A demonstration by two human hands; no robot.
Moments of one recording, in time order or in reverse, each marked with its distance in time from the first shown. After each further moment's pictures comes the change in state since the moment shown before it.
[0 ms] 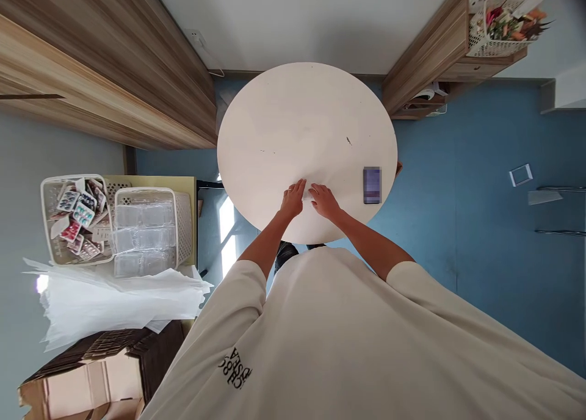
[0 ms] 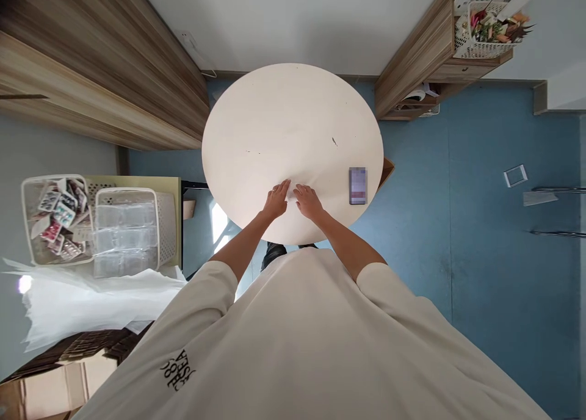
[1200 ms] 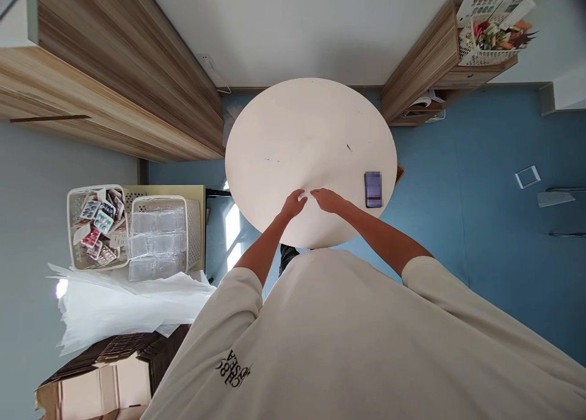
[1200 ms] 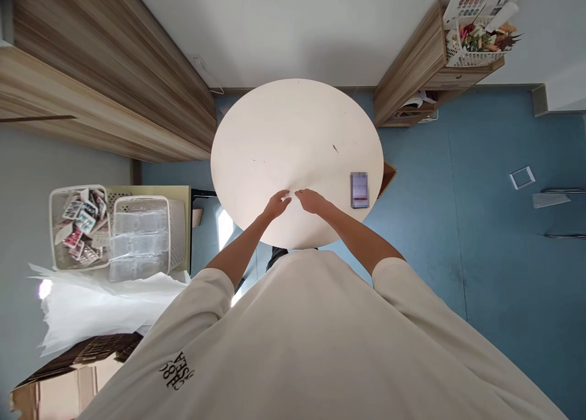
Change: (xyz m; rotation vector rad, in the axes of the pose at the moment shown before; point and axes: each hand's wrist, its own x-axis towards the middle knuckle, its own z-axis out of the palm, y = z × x) left_hand -0.002 -0.008 -0.021 -0.511 0.039 -0.228; right_hand 0.024 0.007 -0.048 0.257 -0.228 -0.029
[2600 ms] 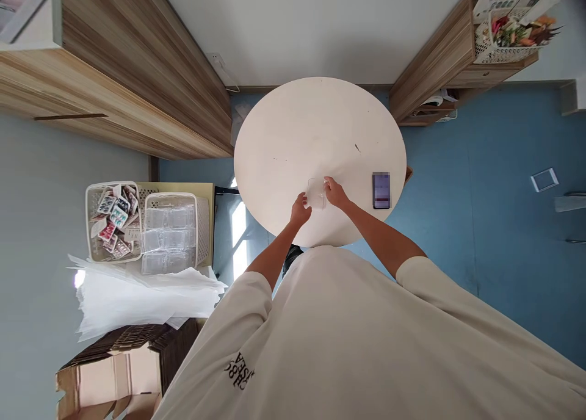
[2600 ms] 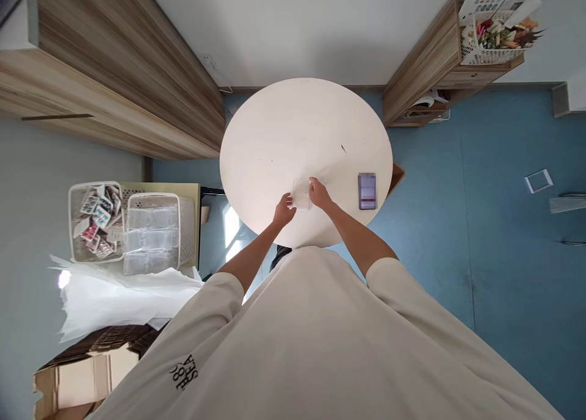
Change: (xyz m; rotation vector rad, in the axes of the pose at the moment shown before) left_hand -0.024 -0.017 0.023 -0.053 0.133 -0.050; right_hand 0.019 0.006 0.008 0.531 0.318 0.342
